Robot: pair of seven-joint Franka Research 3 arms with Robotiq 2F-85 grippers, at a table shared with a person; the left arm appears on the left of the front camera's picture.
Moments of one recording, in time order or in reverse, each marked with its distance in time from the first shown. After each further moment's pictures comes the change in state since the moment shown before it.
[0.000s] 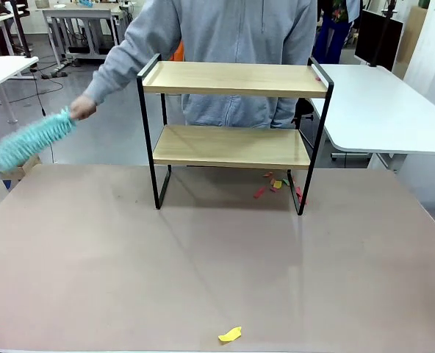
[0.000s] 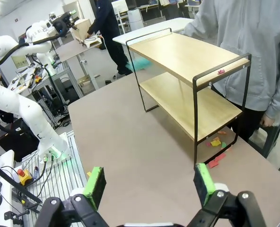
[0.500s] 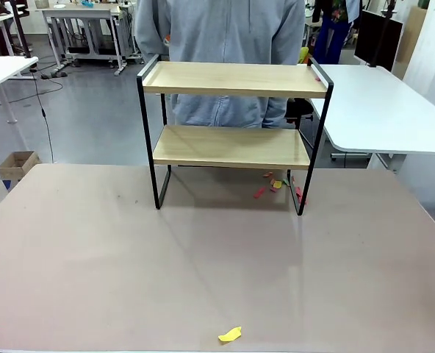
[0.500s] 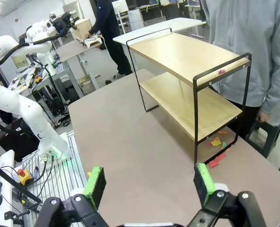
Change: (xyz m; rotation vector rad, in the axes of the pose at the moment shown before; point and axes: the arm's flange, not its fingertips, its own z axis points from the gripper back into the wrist) left arm 0.000 0.000 0.000 0.000 0.000 0.000; right arm 0.000 0.000 0.000 0.001 0.000 0.000
